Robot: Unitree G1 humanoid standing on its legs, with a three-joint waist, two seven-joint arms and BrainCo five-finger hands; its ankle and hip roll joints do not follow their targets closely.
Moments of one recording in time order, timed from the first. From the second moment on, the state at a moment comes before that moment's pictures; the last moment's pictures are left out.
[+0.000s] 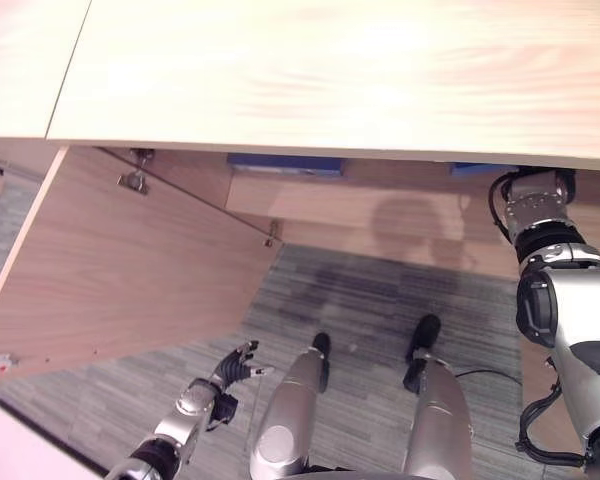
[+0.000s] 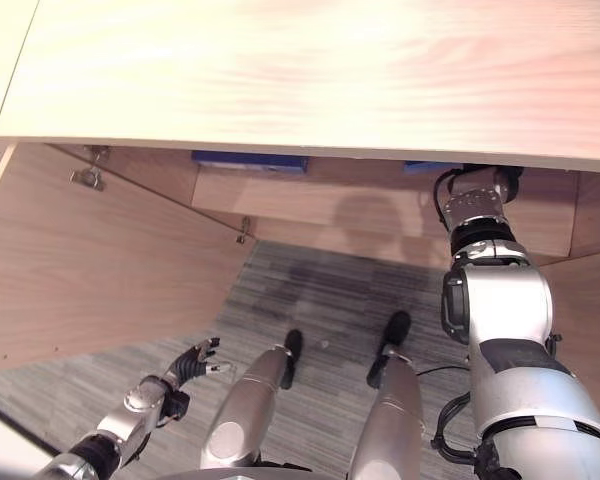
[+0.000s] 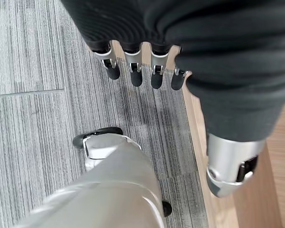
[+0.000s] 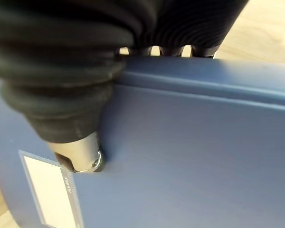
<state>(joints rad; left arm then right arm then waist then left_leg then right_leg) -0.15 0.41 -0.51 0.79 -0.34 -0.12 -0.09 -1.23 -0.56 -0.05 1.33 1.28 -0.30 -0.37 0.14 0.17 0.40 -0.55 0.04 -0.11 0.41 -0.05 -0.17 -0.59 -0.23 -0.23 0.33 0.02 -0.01</state>
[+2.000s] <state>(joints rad) -0.13 0.60 -0.52 0.58 -0.37 -0.13 -0.10 -1.49 -0.75 0.00 1.29 1.36 -0.36 -0.35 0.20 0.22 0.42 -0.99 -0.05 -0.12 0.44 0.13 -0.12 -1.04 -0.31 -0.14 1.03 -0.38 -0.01</state>
